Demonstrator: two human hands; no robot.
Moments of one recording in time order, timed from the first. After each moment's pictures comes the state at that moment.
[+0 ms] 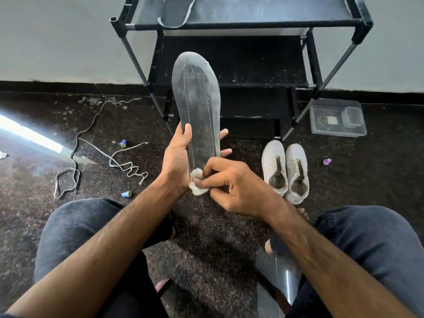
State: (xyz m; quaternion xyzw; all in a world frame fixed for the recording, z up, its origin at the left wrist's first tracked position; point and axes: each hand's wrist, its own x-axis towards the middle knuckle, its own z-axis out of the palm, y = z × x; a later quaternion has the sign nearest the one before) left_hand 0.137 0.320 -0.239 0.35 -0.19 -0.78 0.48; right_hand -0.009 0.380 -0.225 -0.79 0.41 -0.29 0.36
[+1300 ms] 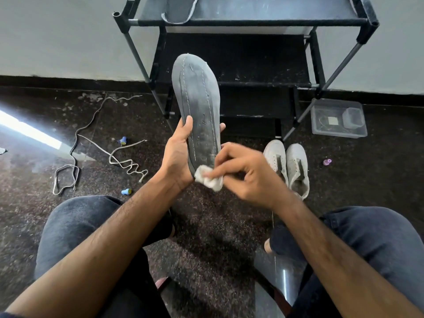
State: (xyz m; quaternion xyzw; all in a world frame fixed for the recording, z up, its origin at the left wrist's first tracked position) left_hand 0.142 0.309 -0.242 0.36 -0.16 -0.79 0.47; right_hand -0.022 0.374 -0.218 -0.74 0.43 -0.36 0.37
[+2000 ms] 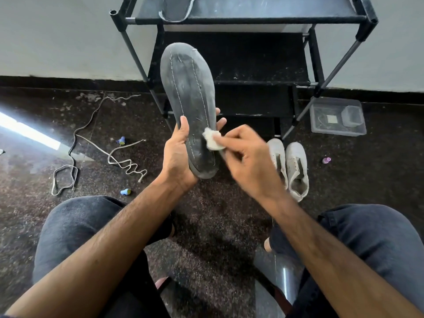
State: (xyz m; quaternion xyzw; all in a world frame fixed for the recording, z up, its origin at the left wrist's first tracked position) left_hand 0.143 0.311 -0.248 0.33 -0.16 -0.81 0.46; right_hand -0.008 0.366 -0.220 -0.68 0.56 -0.40 0.25
